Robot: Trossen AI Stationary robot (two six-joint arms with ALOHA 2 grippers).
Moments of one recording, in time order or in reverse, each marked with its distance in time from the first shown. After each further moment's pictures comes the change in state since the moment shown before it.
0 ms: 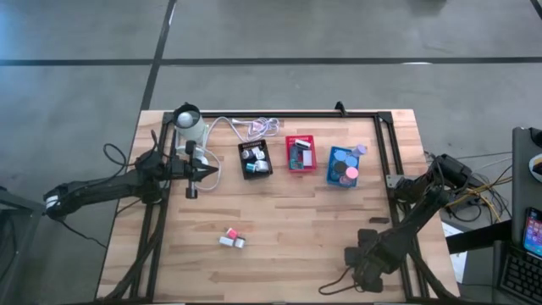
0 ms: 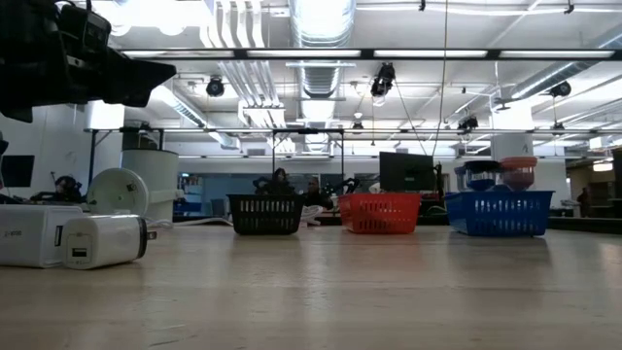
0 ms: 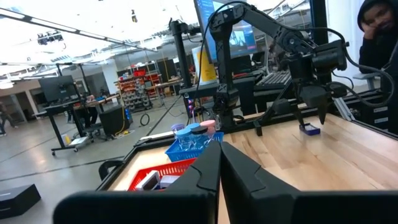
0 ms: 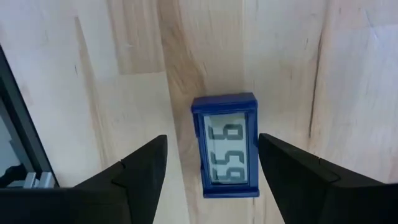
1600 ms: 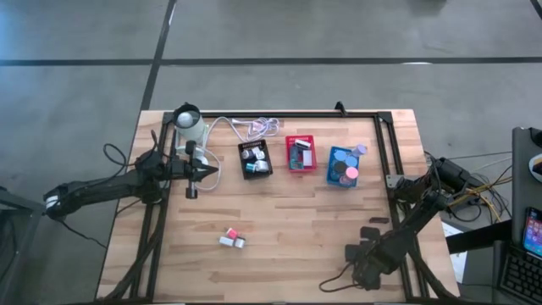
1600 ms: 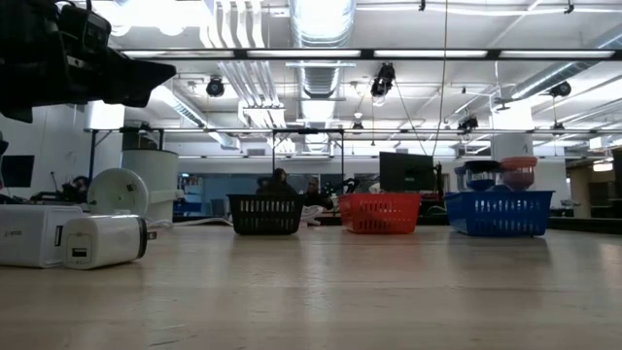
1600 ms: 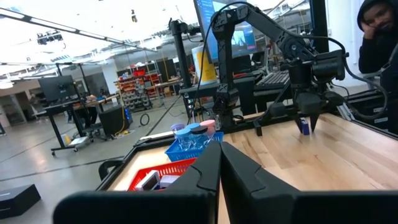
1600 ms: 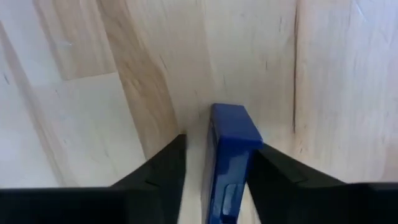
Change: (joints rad) left arm 0.000 0.000 0.000 0.000 0.000 0.000; right arm 0.021 0.047 -0.031 -0.013 0.025 0.076
